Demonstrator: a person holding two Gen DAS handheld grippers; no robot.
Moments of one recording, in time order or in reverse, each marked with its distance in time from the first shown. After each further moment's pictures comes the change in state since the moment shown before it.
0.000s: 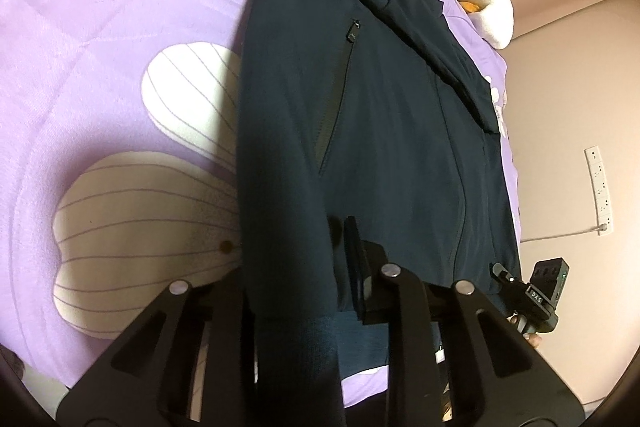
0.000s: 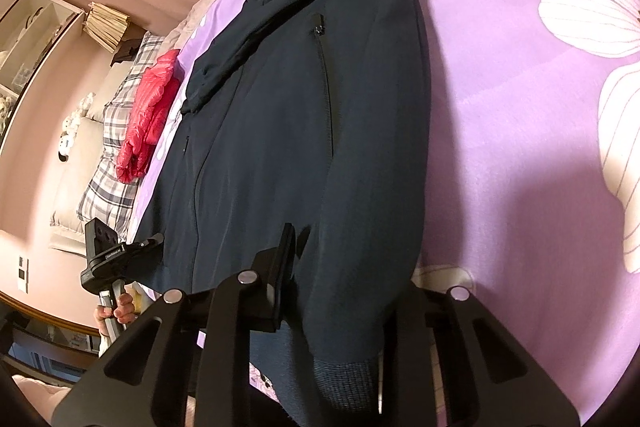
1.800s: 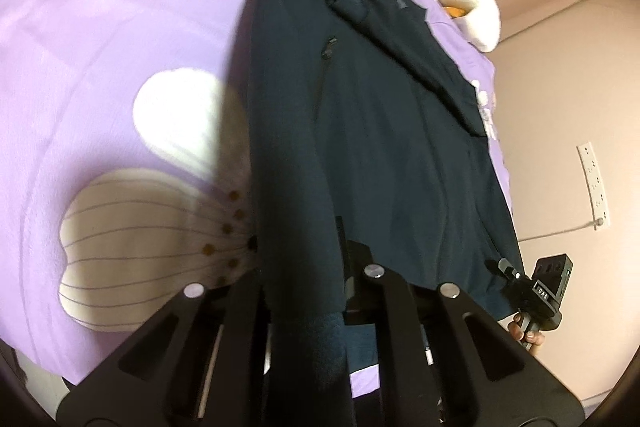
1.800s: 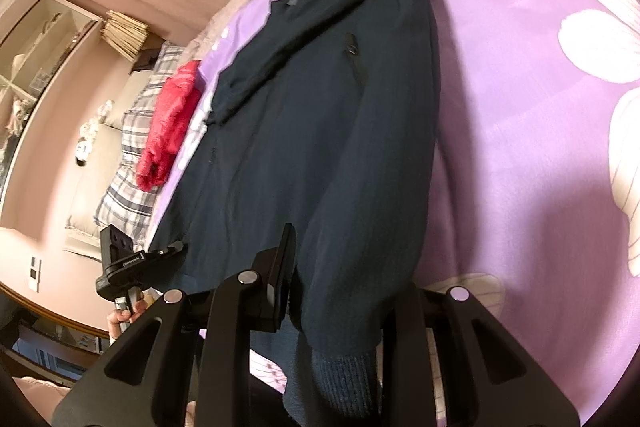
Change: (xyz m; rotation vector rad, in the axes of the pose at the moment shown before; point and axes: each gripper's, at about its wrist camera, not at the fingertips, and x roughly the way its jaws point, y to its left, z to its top) left arm -0.017 -0.022 -0.006 0.048 -0.057 -0.024; right arm -0.014 0.018 0.006 -0.016 -0.057 0.089
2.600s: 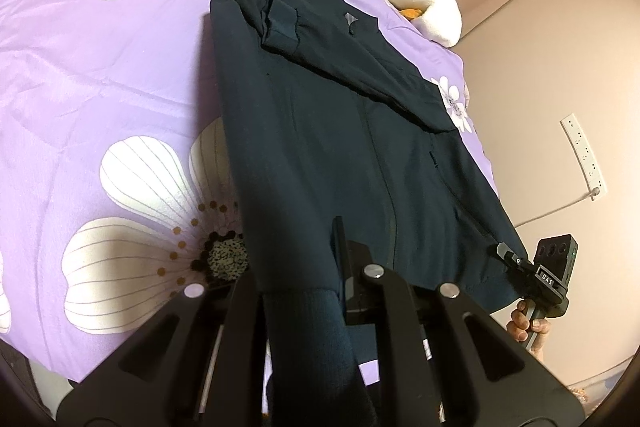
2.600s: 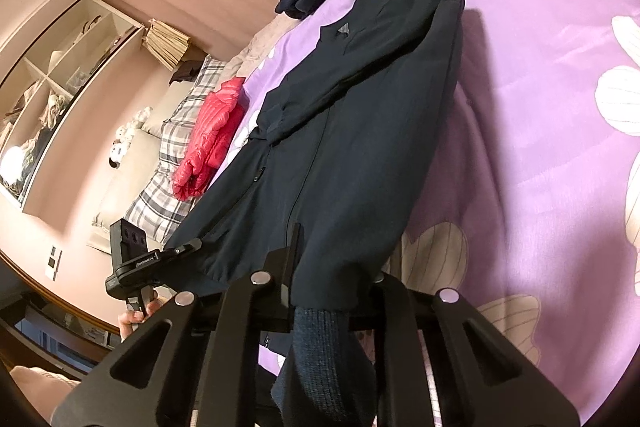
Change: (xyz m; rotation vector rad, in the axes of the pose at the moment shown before) left arm -0.013 -0.050 0.011 0.136 -0.059 -0.015; right arm -0.009 0.026 0.009 -0.068 -0.078 0.110
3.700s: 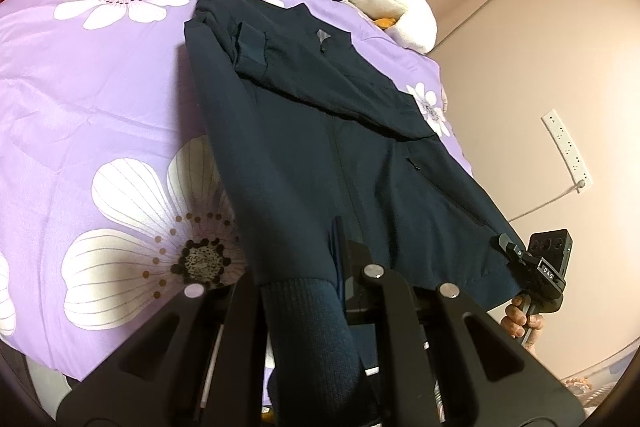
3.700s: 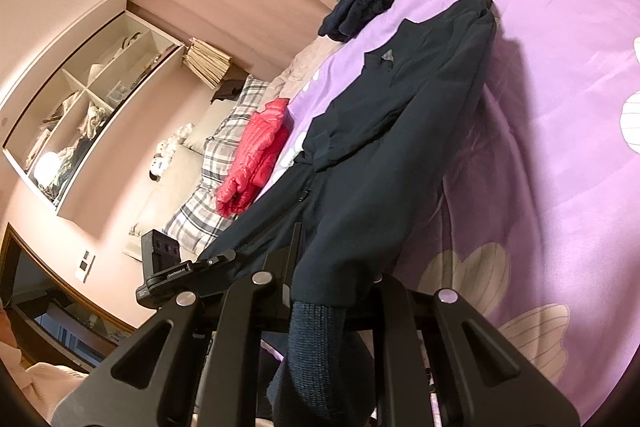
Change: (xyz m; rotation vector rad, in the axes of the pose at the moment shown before) left arm -0.018 -0.017 0.006 0.055 -0.044 -0.054; right arm -0.015 0.013 0.017 -0.029 -0.066 0.165
